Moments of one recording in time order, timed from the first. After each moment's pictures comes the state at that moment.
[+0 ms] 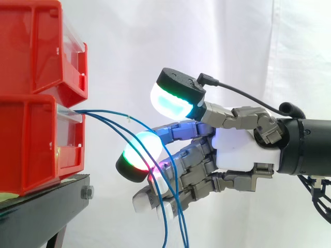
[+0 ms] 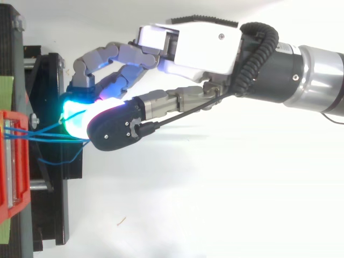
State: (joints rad) arm 0.07 -2.33 -1.20 -2.67 -1.39 -0.31
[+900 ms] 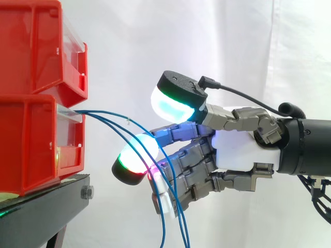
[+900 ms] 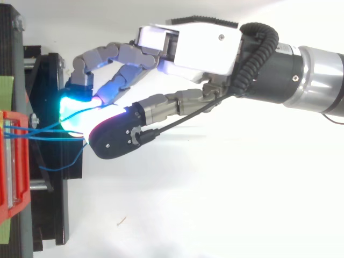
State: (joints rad) arm 0.07 -2.33 -1.20 -2.67 -1.39 -0.32
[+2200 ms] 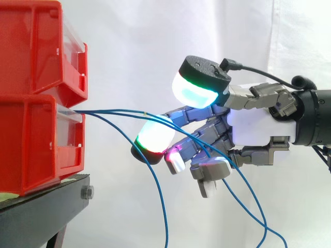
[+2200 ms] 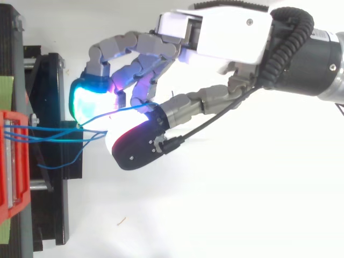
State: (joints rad) arm 0.06 -2.25 -1.20 -2.81 -1.40 -0.31
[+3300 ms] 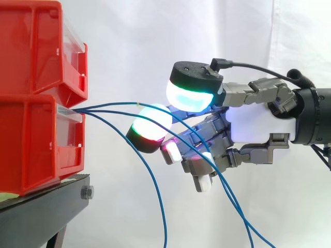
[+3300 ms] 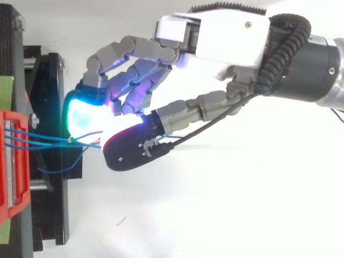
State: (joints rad) arm 0.08 -2.25 -1.20 -2.80 -1.39 -0.23
